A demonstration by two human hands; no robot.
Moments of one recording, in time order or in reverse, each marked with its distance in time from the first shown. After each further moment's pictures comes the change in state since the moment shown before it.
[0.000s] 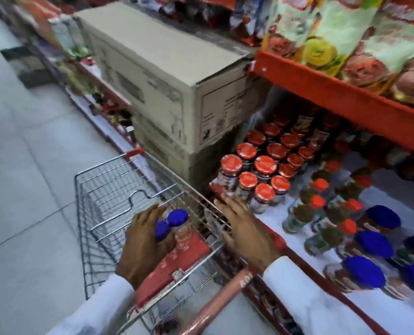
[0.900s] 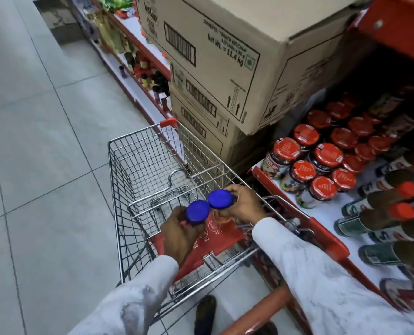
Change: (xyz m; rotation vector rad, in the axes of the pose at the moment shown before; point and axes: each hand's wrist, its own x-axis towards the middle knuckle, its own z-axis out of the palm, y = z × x) left_hand 0.002 -0.064 0.064 -0.542 0.119 -0.529; right_hand 0.115 -0.024 0.109 0.578 -0.235 0.408
